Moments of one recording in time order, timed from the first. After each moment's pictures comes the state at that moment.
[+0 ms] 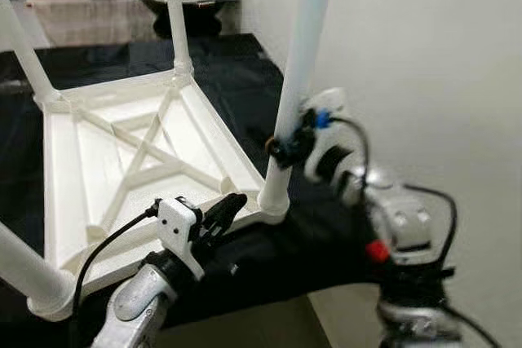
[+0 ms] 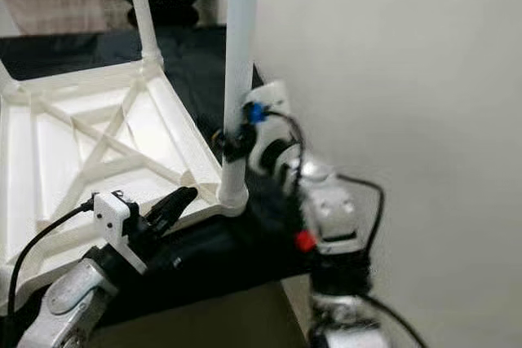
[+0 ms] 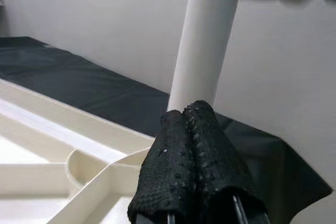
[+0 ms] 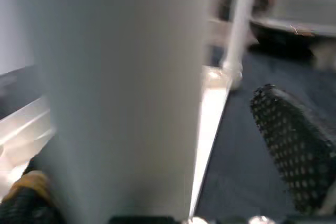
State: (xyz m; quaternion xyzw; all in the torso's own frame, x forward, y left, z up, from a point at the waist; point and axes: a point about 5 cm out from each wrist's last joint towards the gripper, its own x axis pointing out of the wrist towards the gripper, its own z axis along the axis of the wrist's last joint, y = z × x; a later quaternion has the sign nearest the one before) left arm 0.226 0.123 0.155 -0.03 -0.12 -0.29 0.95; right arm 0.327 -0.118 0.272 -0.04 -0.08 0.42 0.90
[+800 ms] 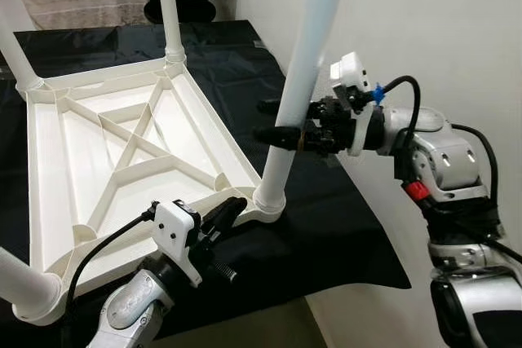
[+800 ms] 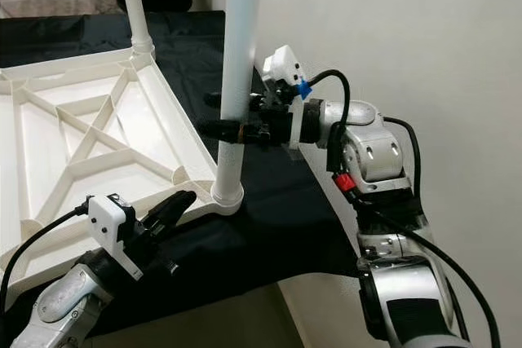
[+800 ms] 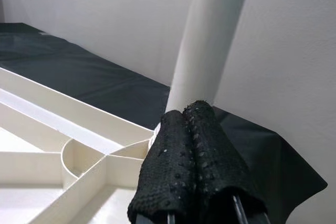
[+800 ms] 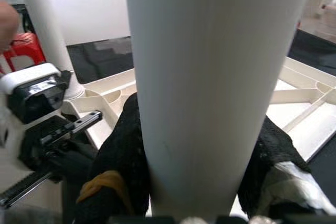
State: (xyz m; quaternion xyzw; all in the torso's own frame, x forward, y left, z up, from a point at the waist) left arm 0.219 0.123 0.156 -0.04 -0.11 -0.29 0.95; right arm 0.328 -0.129 0.290 -0.10 -0.05 0.64 0.76
